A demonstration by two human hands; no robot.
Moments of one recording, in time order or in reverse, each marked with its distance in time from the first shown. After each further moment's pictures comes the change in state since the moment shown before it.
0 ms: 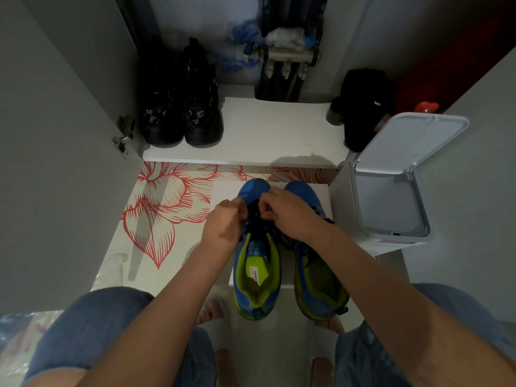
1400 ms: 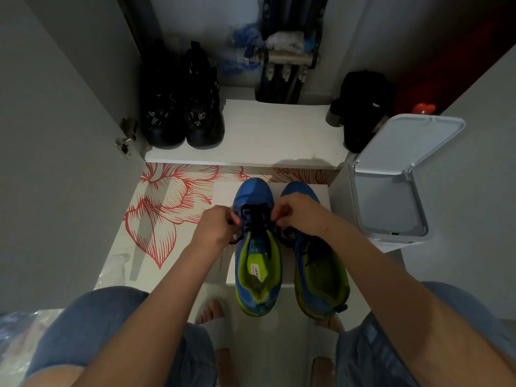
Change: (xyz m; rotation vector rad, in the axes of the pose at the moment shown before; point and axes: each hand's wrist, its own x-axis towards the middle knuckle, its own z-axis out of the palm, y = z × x) left_hand -0.007 -0.006 -0.019 0.016 -0.103 -0.142; right_hand -0.015 0.011 -0.016 0.371 -0.127 0.203
